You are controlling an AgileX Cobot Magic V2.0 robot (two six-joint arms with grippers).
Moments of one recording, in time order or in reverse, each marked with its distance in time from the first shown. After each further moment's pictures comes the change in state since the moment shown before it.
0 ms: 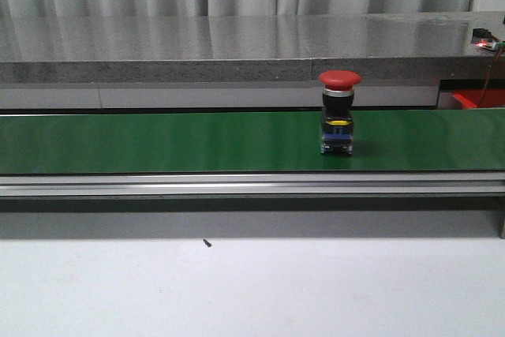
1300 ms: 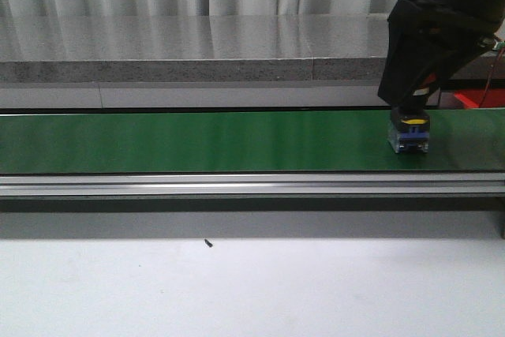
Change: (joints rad) left arm 0.000 0.000 0.000 0.000 0.000 0.000; right arm 0.350 0.089 0.097 -0.077 -0.248 -0.002
